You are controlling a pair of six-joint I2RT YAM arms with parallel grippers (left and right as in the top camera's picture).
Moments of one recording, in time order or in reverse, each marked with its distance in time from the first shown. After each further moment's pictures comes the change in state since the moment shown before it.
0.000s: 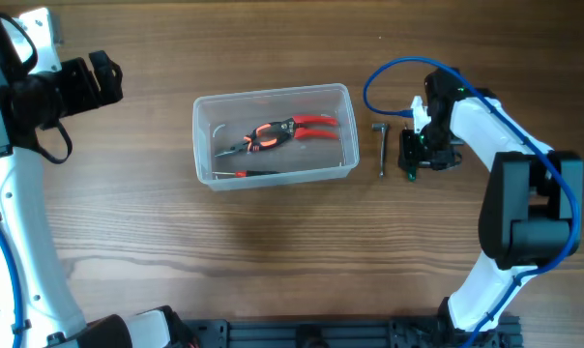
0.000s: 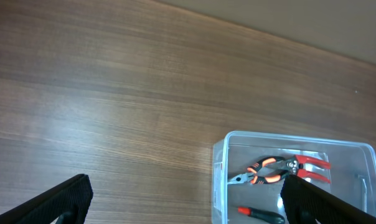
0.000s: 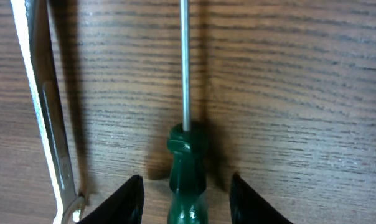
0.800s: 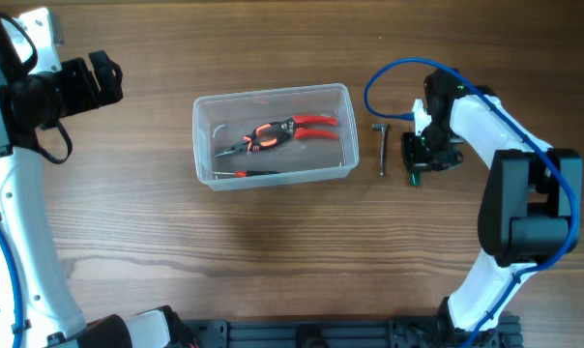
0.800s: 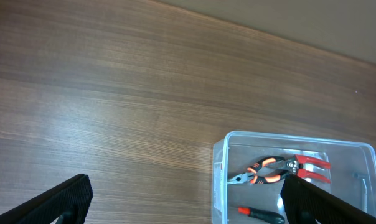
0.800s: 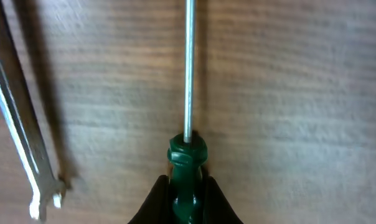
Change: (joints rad) left arm 0.000 0.000 0.000 0.000 0.000 0.000; right arm 0.000 0.014 0.035 -0.095 0.041 0.000
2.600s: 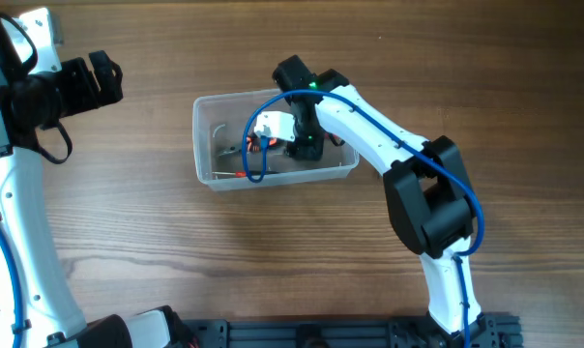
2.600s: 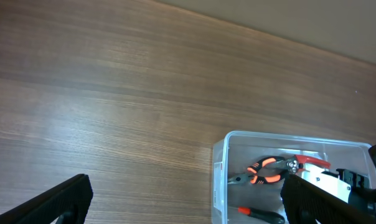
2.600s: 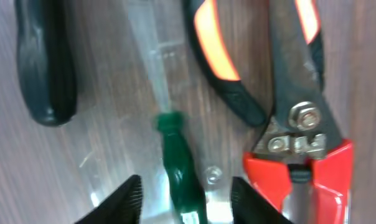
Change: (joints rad) left arm 0.000 0.000 0.000 0.000 0.000 0.000; right arm 0.559 0.234 0.455 -0.006 -0.031 -0.902
